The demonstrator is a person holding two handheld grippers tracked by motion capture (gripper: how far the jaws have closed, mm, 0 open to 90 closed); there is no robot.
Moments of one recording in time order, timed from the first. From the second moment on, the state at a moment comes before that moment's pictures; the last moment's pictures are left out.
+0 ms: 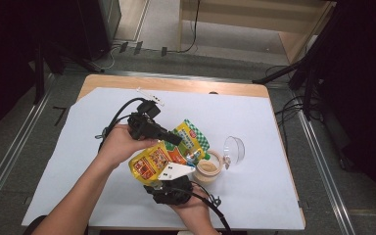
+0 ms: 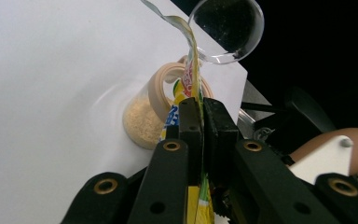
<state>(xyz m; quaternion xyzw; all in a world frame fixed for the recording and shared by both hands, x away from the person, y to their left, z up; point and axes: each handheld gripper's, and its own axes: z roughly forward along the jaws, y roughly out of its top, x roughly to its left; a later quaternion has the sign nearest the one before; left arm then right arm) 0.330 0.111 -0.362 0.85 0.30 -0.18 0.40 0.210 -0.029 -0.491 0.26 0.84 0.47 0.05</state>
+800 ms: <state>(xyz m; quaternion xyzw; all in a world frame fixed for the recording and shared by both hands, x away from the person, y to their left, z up) 0.329 0.142 -0.346 0.83 0.28 -0.21 0.43 0.210 -0.040 -0.488 0.26 0.82 0.51 0.08</state>
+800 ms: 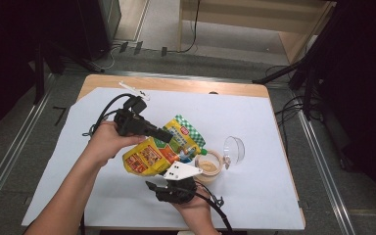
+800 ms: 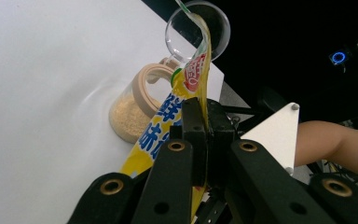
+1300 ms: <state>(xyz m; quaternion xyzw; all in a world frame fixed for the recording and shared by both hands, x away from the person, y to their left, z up) 0.332 0.169 -0.339 0.82 0.30 -0.19 0.46 0.216 -0.050 -0.483 0.27 0.80 0.52 0.09</state>
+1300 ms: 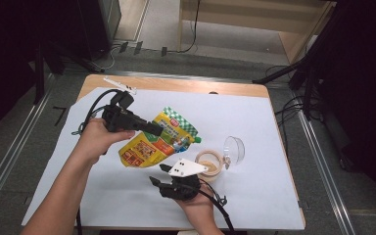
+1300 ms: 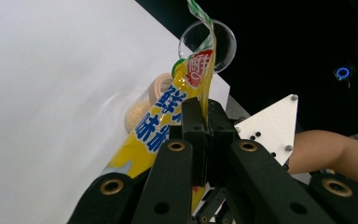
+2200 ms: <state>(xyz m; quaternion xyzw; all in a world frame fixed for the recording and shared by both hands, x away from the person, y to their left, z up) 0.360 0.191 -0.374 0.79 0.37 -0.10 0.48 0.221 -0.051 -0.484 0.28 0.81 0.51 0.07</state>
